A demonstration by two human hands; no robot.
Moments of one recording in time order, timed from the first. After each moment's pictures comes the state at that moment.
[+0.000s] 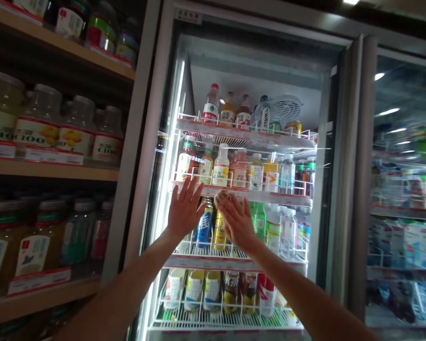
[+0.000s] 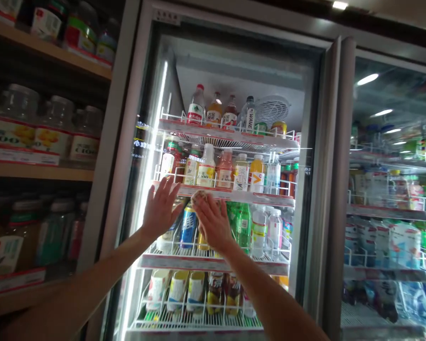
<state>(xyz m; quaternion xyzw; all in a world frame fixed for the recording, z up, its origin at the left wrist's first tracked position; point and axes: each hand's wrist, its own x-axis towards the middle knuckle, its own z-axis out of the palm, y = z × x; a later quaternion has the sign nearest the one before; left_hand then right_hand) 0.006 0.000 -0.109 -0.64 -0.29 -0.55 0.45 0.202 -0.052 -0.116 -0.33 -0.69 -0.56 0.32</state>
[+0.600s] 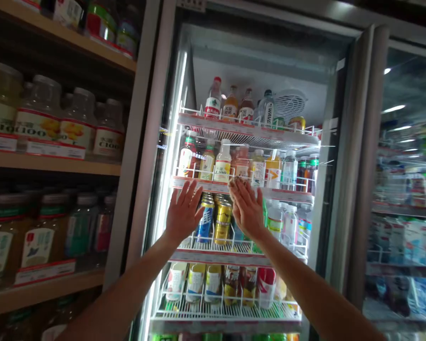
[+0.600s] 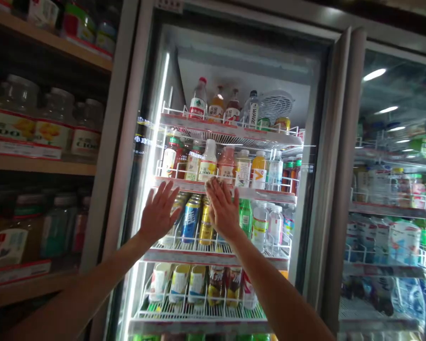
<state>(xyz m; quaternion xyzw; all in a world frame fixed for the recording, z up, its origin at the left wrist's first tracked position) 0.000 -0.003 -0.130 -0.65 -0.29 -0.55 0.45 0.204 -0.056 -0.116 -0.38 -0.64 -0.55 0.37</state>
